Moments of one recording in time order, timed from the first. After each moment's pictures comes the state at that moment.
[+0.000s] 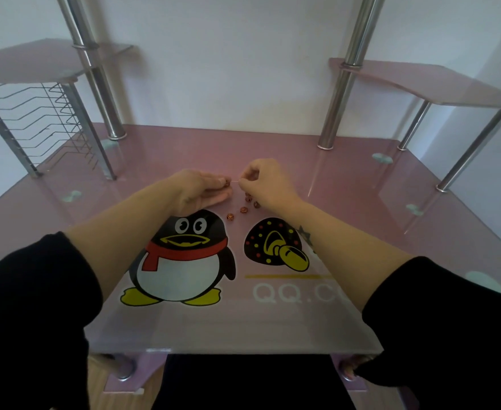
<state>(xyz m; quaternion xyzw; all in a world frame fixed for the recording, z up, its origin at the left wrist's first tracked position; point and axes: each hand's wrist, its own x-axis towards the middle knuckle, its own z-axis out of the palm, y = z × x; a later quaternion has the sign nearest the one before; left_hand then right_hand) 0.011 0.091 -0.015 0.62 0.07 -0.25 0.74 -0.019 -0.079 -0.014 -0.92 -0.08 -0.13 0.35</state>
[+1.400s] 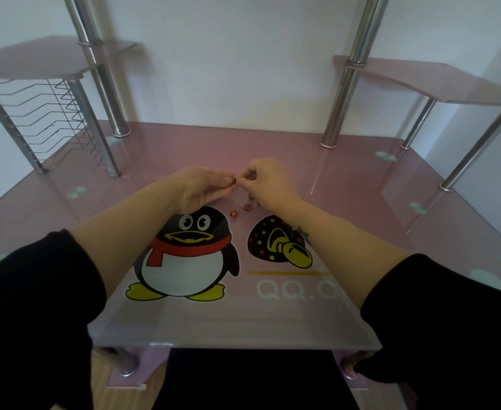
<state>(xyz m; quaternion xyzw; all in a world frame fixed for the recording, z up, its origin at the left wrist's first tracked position) 0.006 0.094 -0.012 0.59 0.06 -0.25 0.77 -0.022 -0.071 -0.012 -0.94 -0.10 -0.14 0.30</state>
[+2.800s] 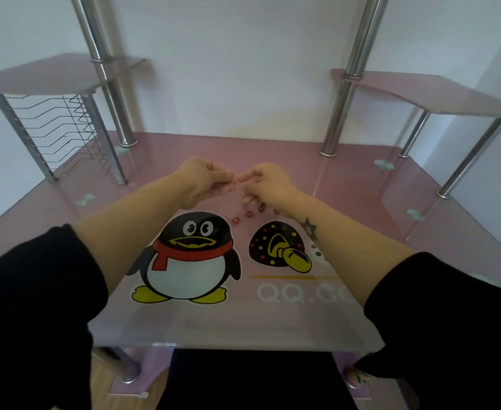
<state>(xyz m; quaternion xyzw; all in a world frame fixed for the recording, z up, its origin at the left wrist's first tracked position) 0.002 0.090 0.014 0.70 0.02 -0.15 0.70 -0.030 -0.075 0.008 -0.86 -0.05 0.03 0.51</state>
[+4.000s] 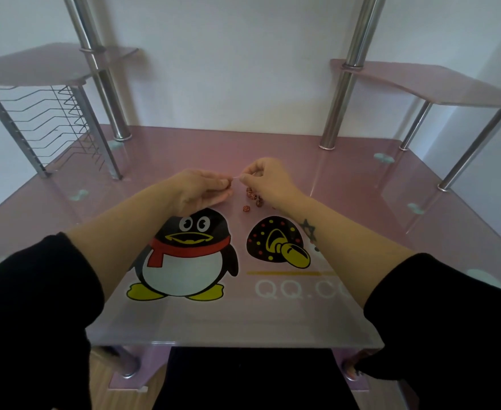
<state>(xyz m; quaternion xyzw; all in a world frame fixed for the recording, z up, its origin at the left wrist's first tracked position) 0.007 0.100 -0.014 0.62 0.06 -0.25 0.74 -0.022 -0.077 -0.008 -0.89 -0.05 -0.10 0.45</state>
